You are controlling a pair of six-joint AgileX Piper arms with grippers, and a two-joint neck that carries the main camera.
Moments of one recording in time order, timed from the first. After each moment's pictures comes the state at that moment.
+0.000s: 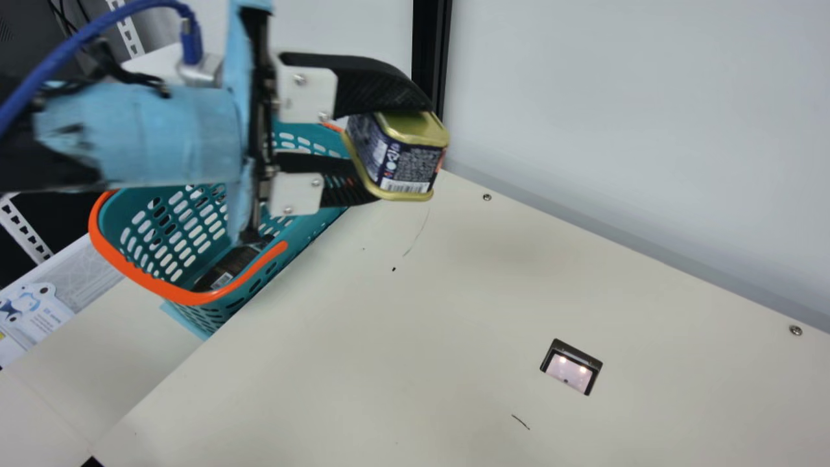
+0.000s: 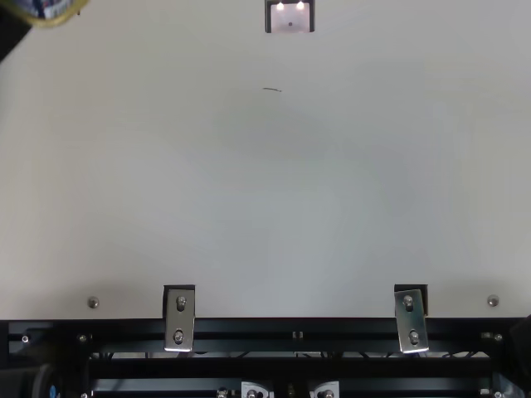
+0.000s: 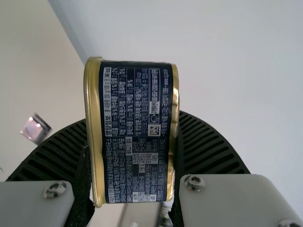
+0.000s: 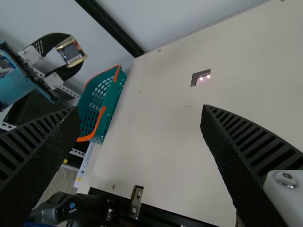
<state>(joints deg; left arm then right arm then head) 4.7 63.2 -54.3 -61.2 37.5 -21.2 18.3 23.0 -55.7 19.1 62.2 27.5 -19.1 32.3</state>
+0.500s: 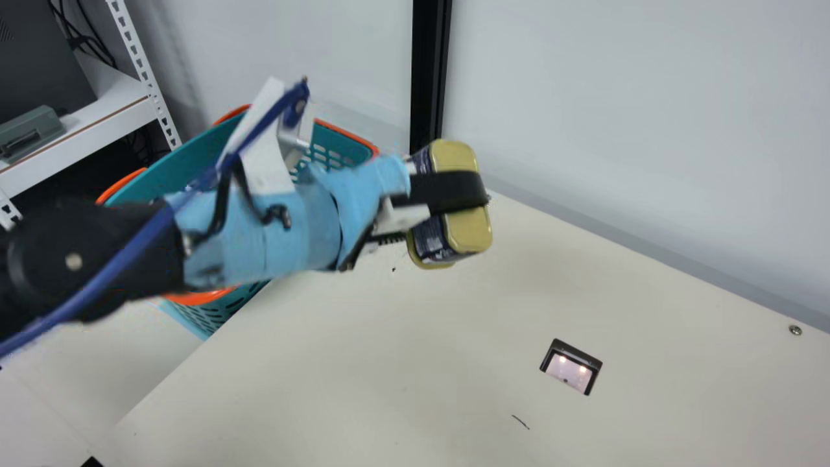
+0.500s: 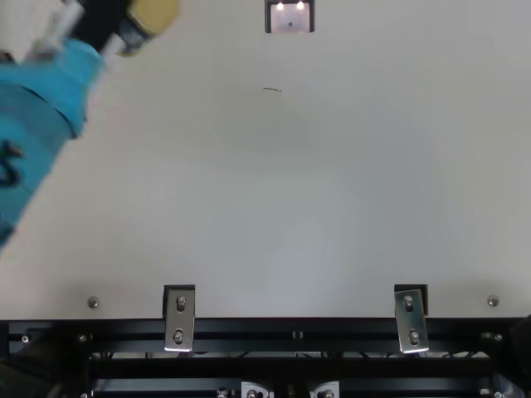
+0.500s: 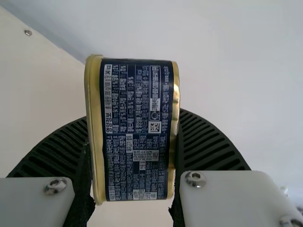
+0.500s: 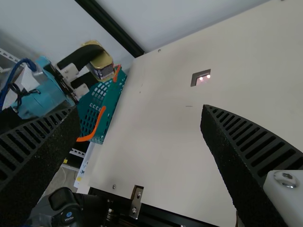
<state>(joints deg) -21.6 61.3 -39.8 -41.5 5.4 -14.4 18.3 23.0 -55.7 19.1 62.2 27.5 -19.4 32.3</state>
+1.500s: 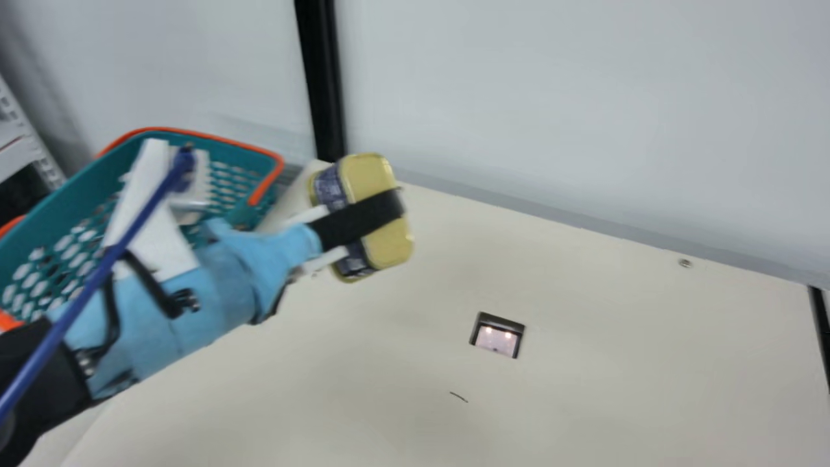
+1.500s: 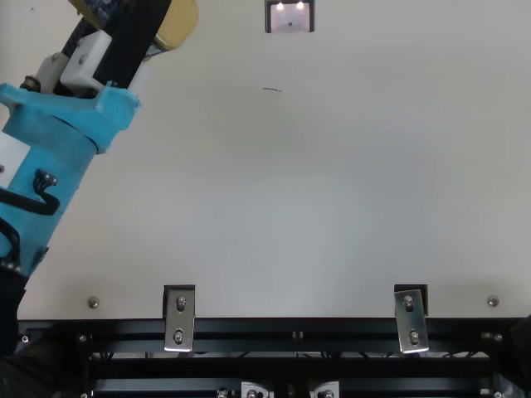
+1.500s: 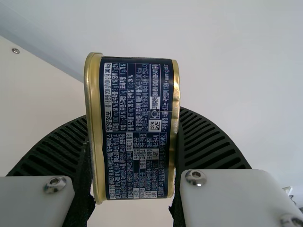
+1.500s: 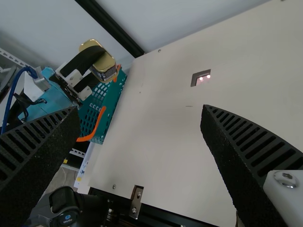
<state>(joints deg) -27.9 60.5 -35.0 -41.1 -6.8 -12.6 18.3 23.0 -55.7 19.1 62.2 27.5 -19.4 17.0</state>
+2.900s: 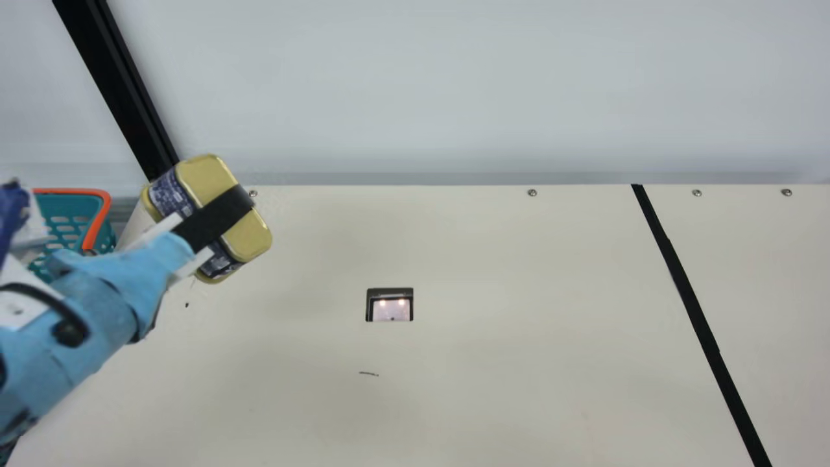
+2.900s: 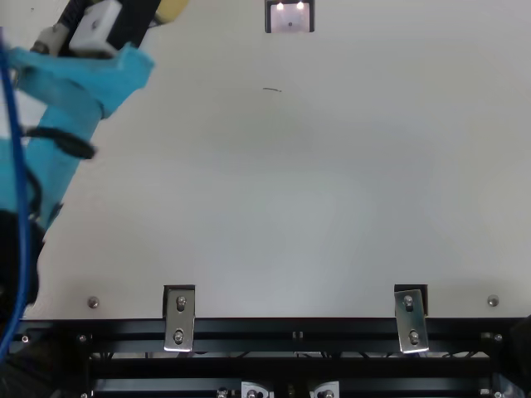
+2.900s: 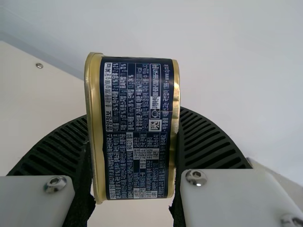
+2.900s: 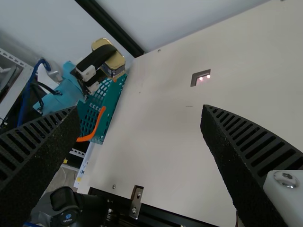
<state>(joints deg) -25.9 69.3 -37.4 -37.6 -9.7 -9.5 18.3 23.0 -55.7 19.1 62.2 27.5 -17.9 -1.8</state>
